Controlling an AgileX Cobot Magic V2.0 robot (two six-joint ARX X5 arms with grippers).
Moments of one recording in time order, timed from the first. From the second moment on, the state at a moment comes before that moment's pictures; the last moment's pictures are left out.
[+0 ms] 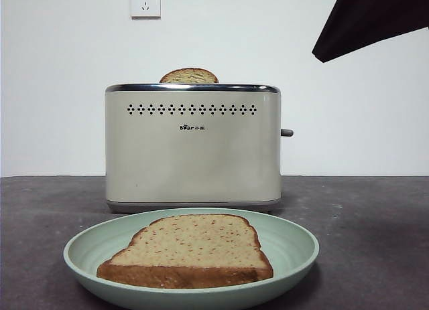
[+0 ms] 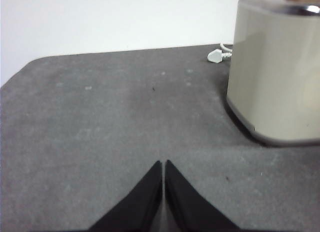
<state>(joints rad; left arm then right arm) 0.01 0.03 0.04 -0.15 0.10 0.07 0.63 0.93 0.81 -0.64 -0.39 0.21</state>
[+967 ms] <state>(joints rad) 0.01 0.00 0.03 -0.17 0.10 0.06 0.63 0.93 0.81 -0.64 -0.39 0.21</state>
